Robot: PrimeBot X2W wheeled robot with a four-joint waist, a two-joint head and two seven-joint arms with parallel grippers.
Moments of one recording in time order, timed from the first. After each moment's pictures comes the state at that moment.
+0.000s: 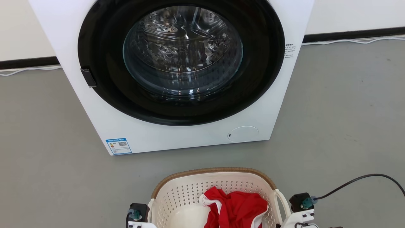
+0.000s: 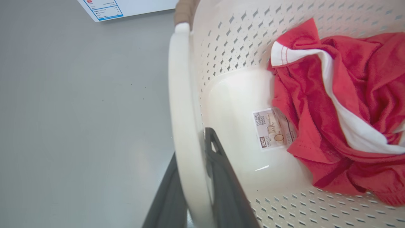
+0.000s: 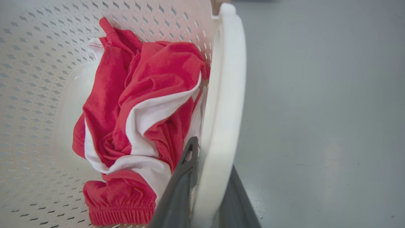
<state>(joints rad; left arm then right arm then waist) -0.42 0.06 -1.00 1.19 -0.95 0.06 -0.11 -0.41 -0.08 0.65 1.17 0.61 0.11 0.10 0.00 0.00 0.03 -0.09</state>
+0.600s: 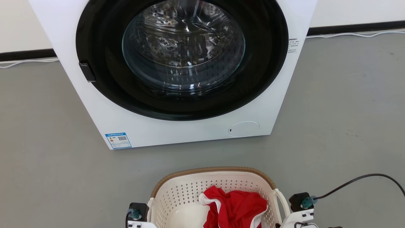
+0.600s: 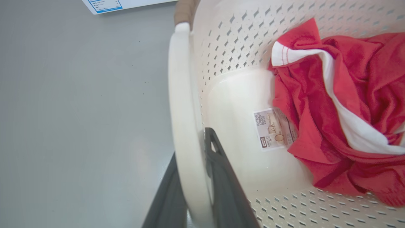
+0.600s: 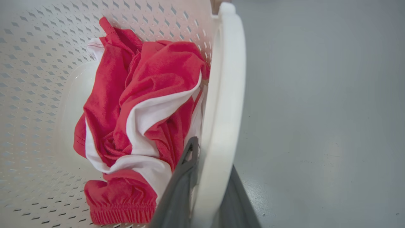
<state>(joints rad) -0.43 0.06 -1.03 1.22 -0.99 0.06 -0.13 -0.42 -0.08 0.65 1.17 0.62 0.11 0.10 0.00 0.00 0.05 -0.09</state>
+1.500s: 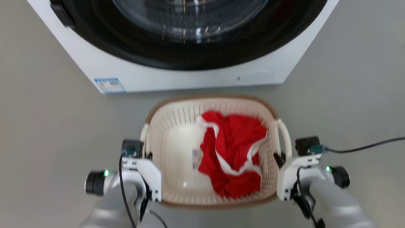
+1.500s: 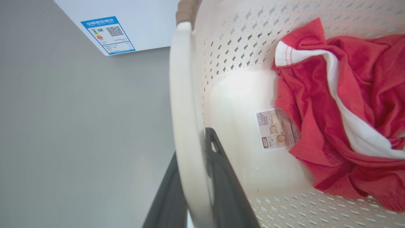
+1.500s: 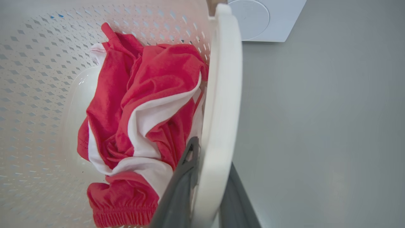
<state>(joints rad) -0.70 0.06 -1.04 1.25 -0.99 0.08 -0.24 -0.65 -0.08 0.61 1.19 0.61 0.11 -0.08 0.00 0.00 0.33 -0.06</state>
